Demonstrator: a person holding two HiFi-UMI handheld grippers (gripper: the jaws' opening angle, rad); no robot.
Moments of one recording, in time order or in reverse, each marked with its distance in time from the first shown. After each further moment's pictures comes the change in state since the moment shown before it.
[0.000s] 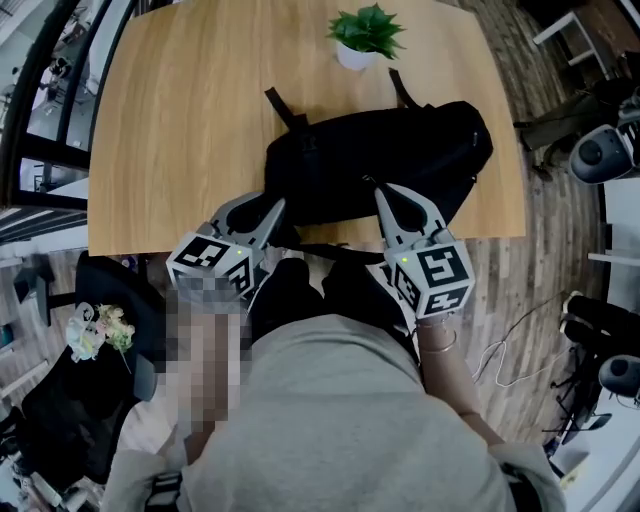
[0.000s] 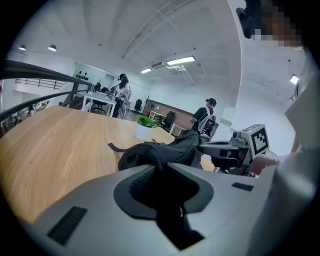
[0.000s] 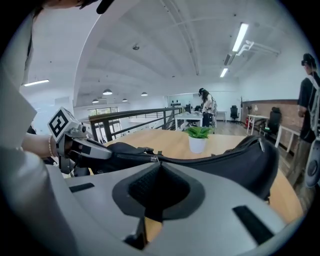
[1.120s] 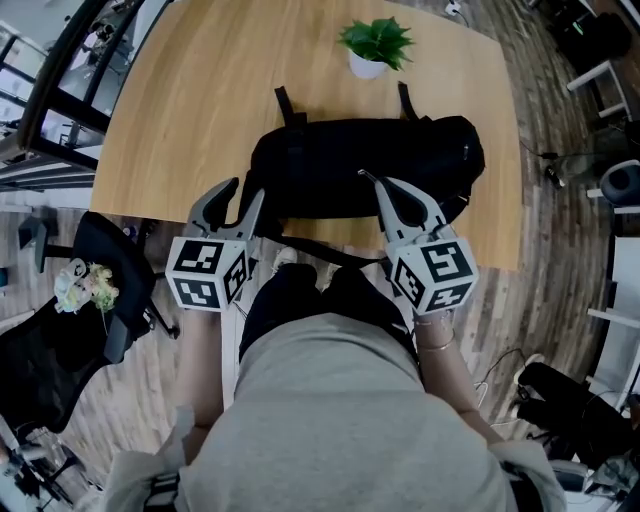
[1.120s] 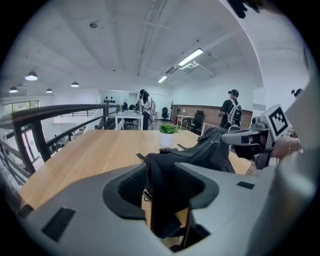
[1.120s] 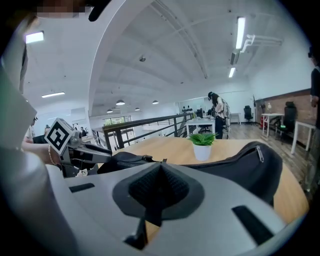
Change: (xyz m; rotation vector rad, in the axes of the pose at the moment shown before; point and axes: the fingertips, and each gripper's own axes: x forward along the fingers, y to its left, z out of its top) left arm -0.022 -0.011 0.010 0.122 -0.083 0.446; right arm -0.017 -0.034 0.014 0.001 -0.088 0.178
